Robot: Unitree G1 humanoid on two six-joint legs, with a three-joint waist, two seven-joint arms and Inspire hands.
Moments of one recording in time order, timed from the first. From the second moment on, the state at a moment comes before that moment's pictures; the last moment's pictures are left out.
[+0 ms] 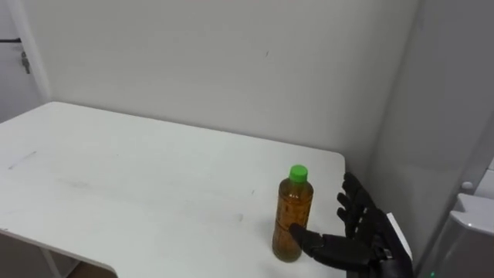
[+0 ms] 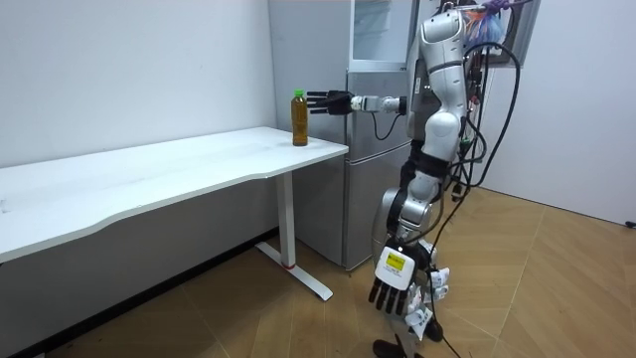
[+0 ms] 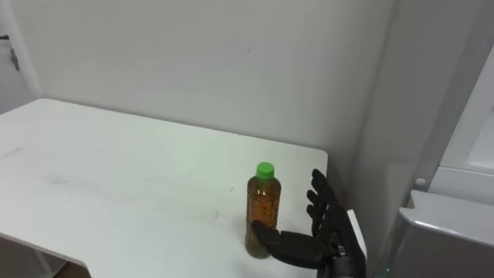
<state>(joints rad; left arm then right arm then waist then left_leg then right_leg) 0.28 0.25 -0.05 1.08 0.09 0.07 0.01 -0.10 -0.30 0.25 0.03 0.46 -0.08 -0.33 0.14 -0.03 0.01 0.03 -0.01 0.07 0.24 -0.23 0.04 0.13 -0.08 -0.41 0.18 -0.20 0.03</state>
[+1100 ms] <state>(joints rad) 0.29 0.24 -0.08 1.02 0.11 0.12 -0.01 -0.28 -0.30 0.25 0.39 0.39 -0.08 -0.43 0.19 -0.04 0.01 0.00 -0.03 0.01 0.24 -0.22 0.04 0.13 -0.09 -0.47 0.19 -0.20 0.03</state>
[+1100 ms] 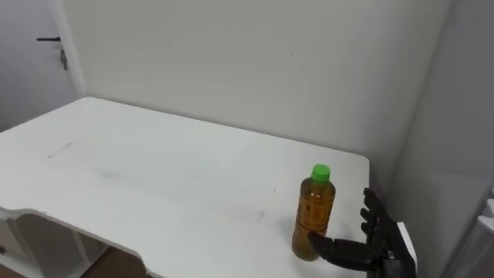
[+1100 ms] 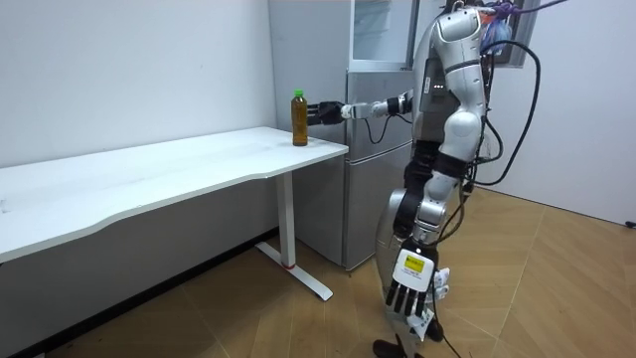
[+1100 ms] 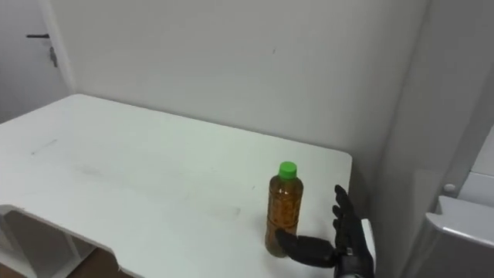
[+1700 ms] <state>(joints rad) 0.30 0.24 -0.08 0.97 0.11 0.15 -0.01 -0.30 -0.30 0.26 0.46 0.39 -0.03 -0.41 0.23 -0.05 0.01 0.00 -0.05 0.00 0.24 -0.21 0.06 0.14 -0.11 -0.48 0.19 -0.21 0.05</state>
